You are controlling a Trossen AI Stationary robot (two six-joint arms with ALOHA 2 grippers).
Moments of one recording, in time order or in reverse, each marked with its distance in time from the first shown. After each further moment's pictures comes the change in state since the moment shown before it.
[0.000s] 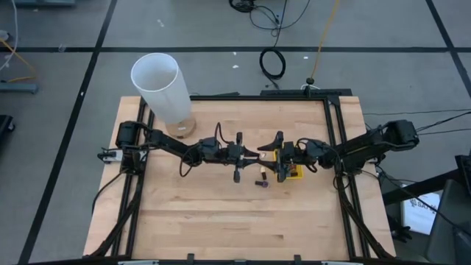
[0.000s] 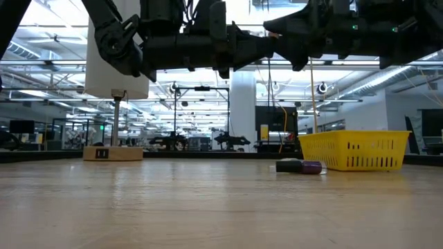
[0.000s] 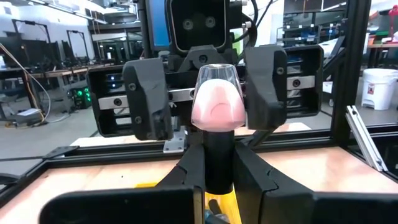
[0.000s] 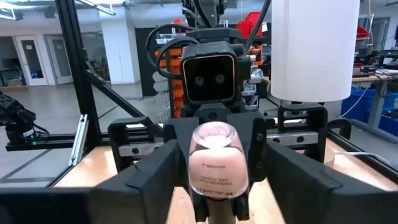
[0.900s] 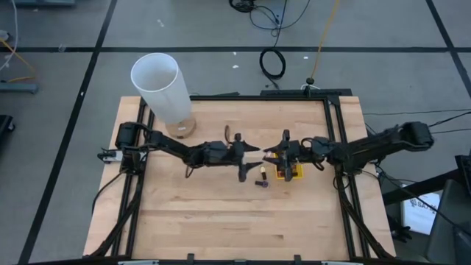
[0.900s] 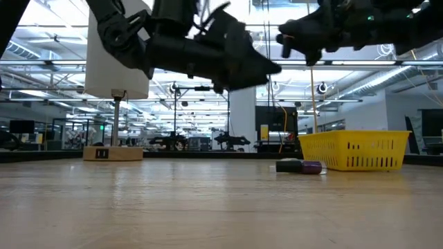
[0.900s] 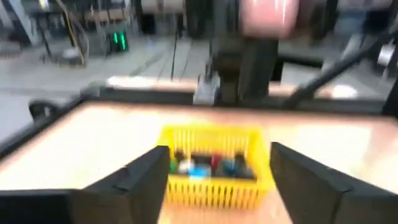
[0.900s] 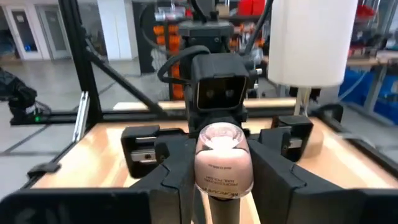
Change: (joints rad) left arm -0.029 0.000 0.047 -0.241 -0.204 -0.077; right arm -0.002 -0.246 0.001 -0.360 -0.001 -0.014
